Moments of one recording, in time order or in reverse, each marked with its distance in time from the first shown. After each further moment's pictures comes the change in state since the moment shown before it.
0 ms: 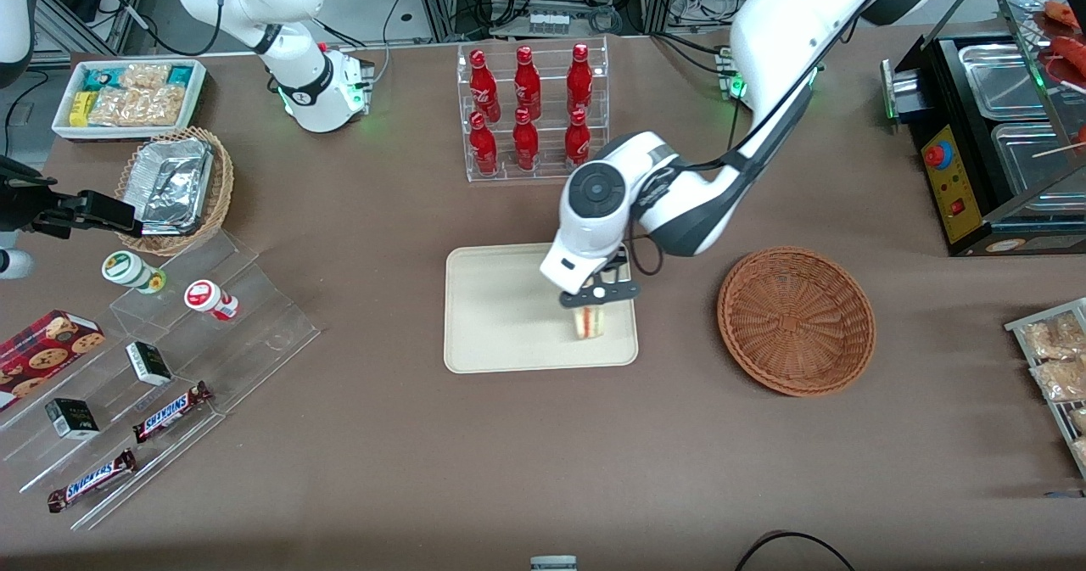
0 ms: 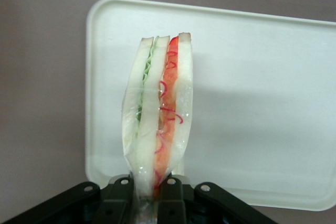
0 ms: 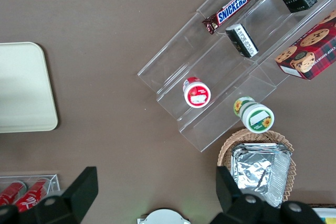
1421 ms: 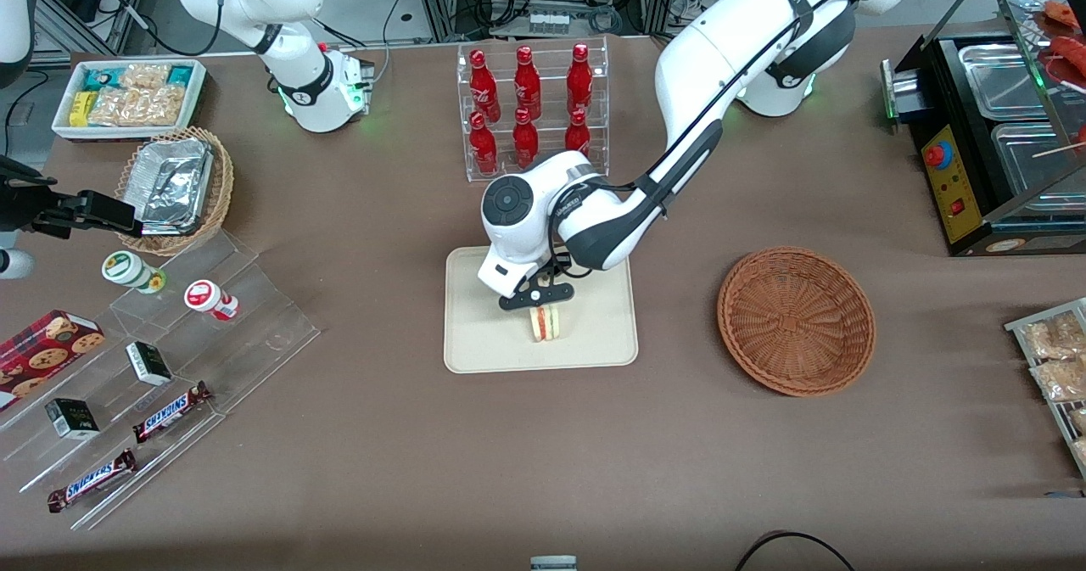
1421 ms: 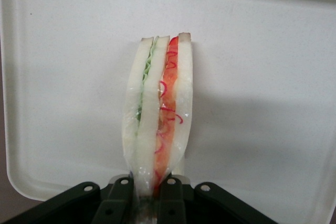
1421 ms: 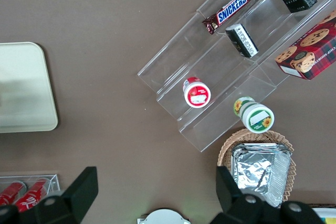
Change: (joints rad) arm -0.227 0.241 0.086 0.314 0.094 -0.108 -0.141
